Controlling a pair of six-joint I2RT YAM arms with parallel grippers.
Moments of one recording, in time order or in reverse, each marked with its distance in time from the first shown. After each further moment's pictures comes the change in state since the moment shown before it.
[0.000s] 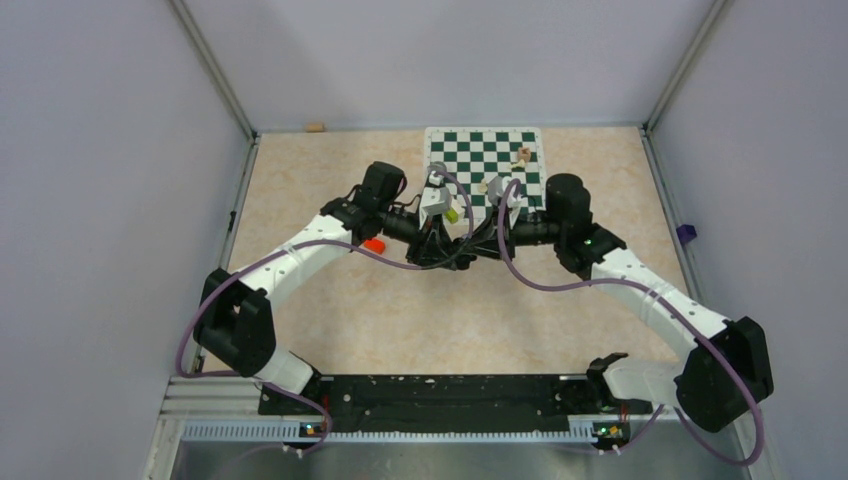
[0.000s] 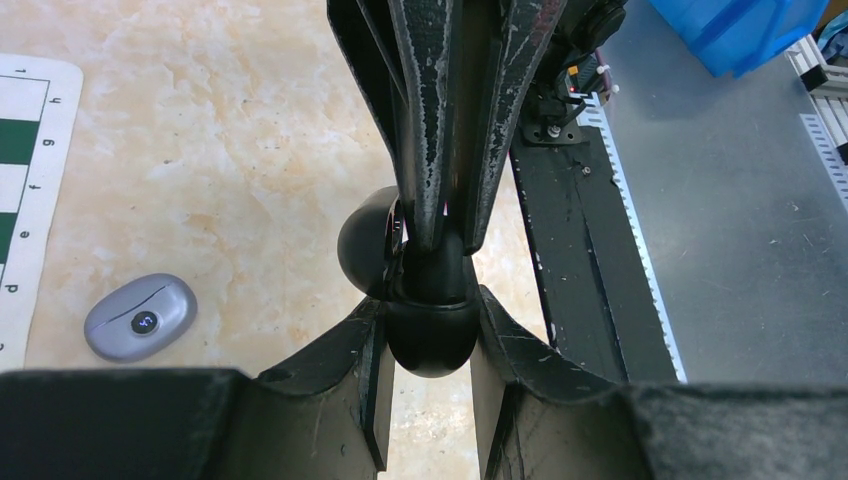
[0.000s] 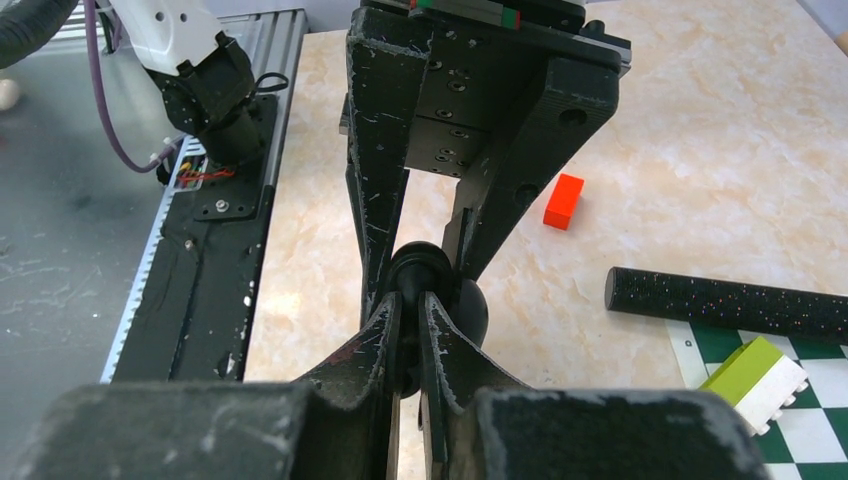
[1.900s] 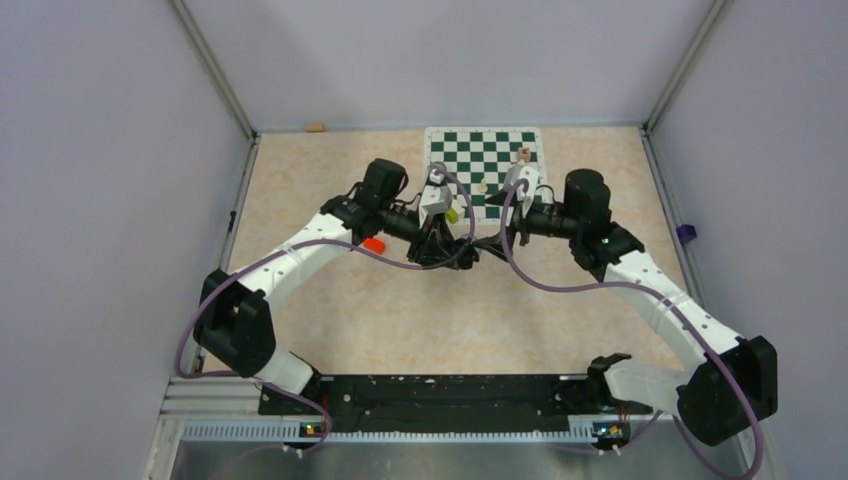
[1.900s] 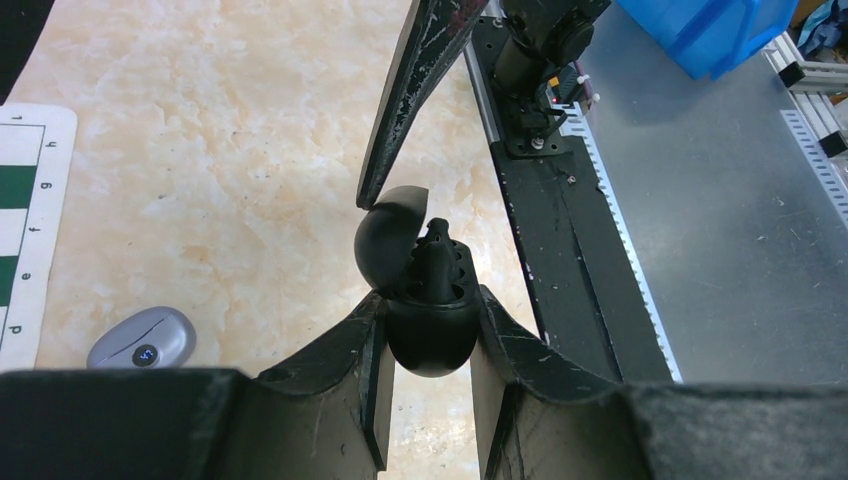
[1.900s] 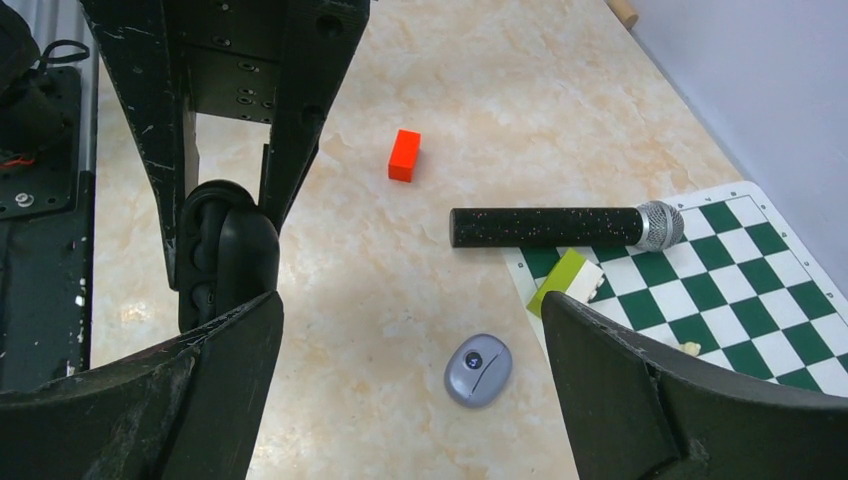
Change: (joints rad) left arm -0.008 0.000 0.027 -0.012 0.039 0.021; right arm -0.095 -0.062 0.018 -0.080 0.213 -0.143
